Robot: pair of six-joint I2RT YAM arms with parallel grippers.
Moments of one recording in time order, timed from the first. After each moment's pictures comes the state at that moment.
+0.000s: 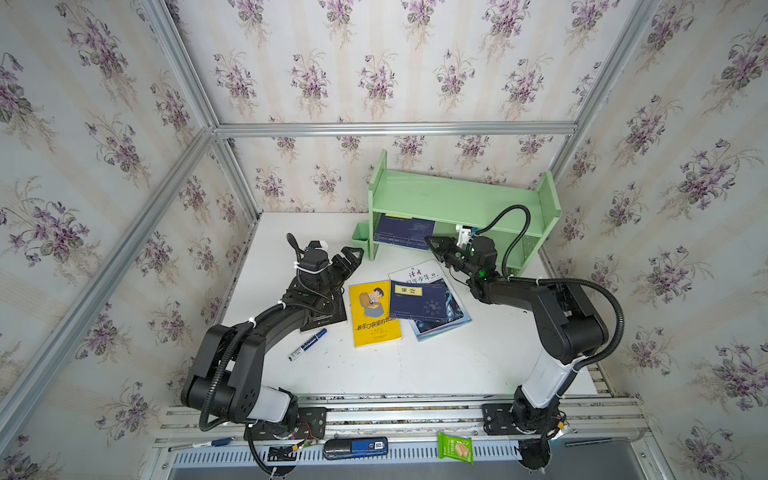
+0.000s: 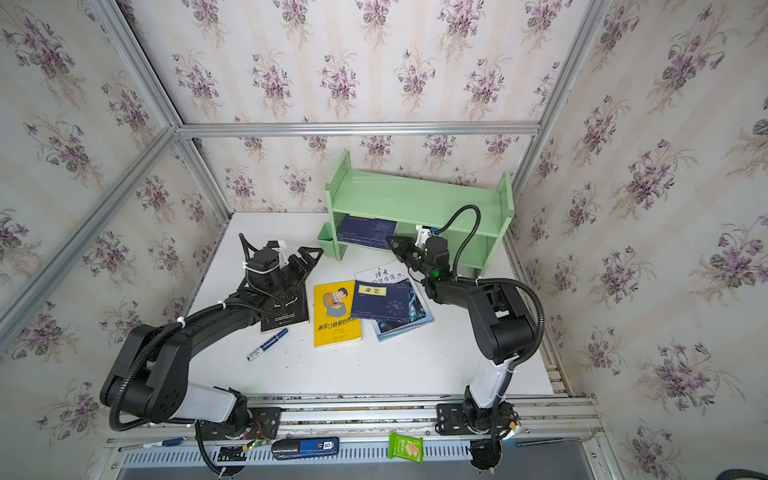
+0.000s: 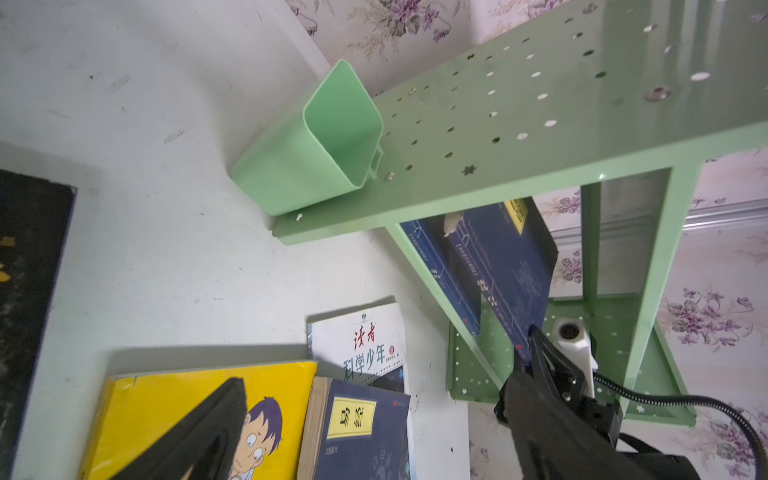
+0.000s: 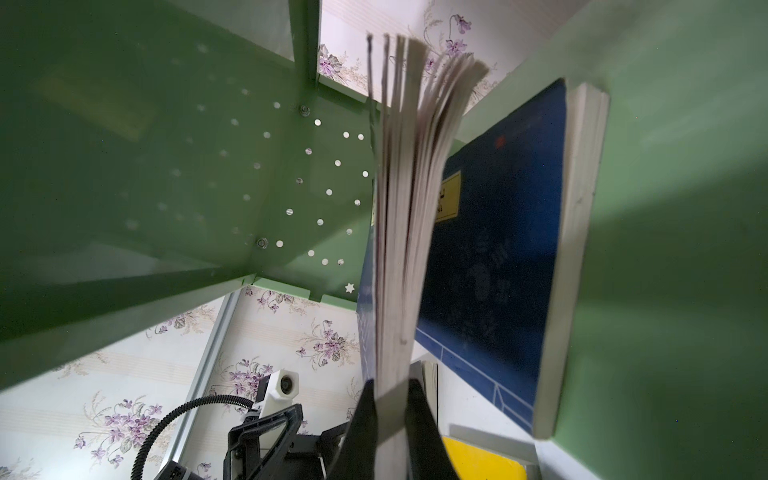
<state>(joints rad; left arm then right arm) -0.25 1.46 0.72 0.34 0.24 -1.03 0.27 1.79 0.90 0.80 -0.50 1.13</state>
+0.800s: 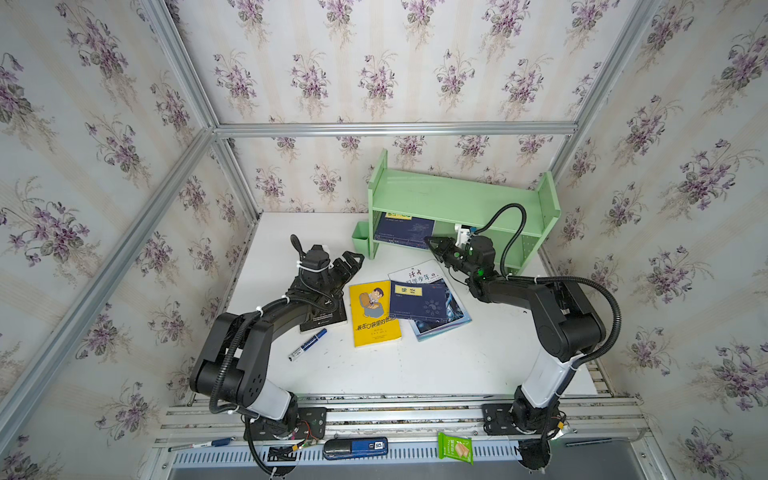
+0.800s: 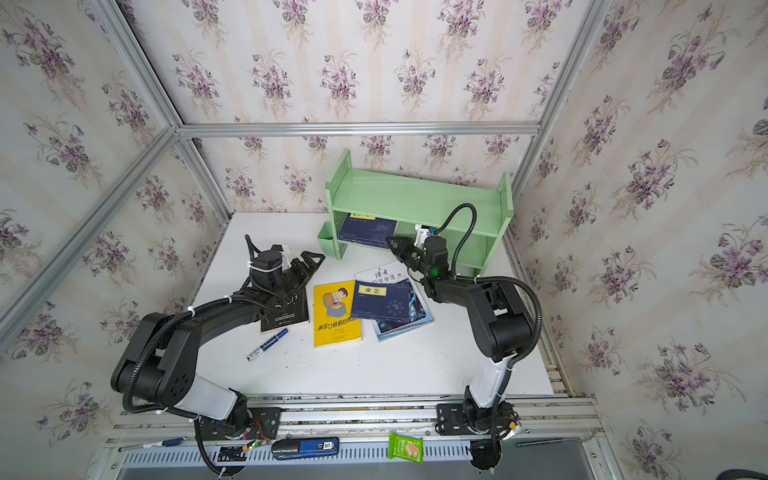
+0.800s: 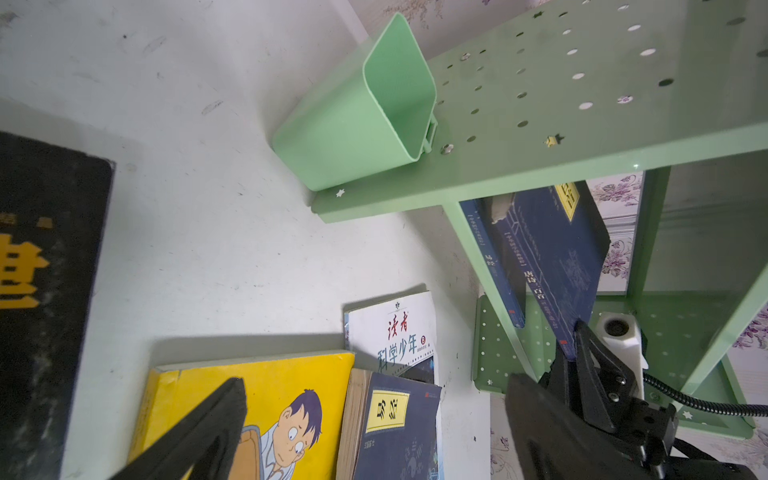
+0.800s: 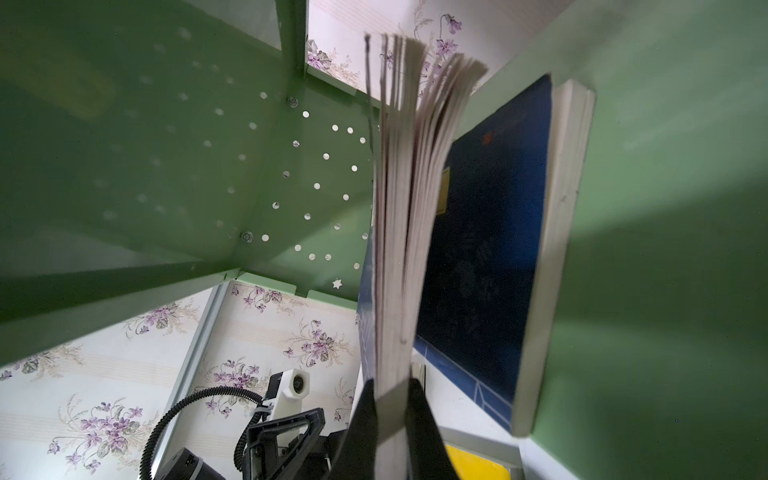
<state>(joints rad) -0.24 1.54 0.73 0.33 0.28 -1.01 0.27 1.81 0.91 0.78 -0.49 1.09</state>
